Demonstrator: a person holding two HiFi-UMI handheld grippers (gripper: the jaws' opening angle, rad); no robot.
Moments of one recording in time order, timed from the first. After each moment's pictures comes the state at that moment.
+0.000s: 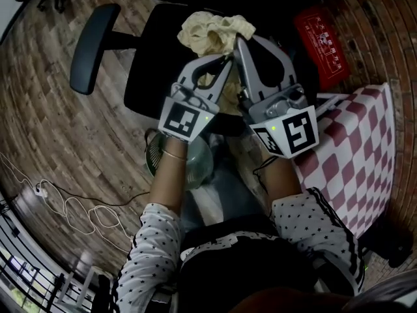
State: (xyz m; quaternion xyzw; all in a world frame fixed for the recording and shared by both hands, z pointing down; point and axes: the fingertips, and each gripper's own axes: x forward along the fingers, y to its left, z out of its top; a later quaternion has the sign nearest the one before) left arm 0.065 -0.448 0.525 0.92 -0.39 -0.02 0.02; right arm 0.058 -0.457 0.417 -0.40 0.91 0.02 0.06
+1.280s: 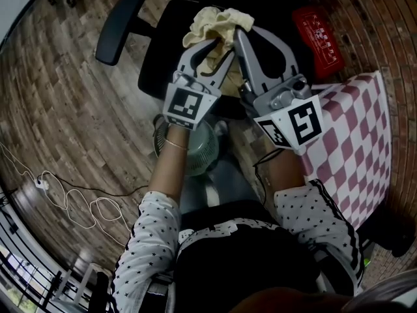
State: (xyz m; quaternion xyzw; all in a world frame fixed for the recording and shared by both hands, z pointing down) left arm 0.021 -0.403 0.468 0.90 -0.43 -0.02 0.04; right arm 0.015 -0.386 0.339 -0.36 0.93 0.03 0.08
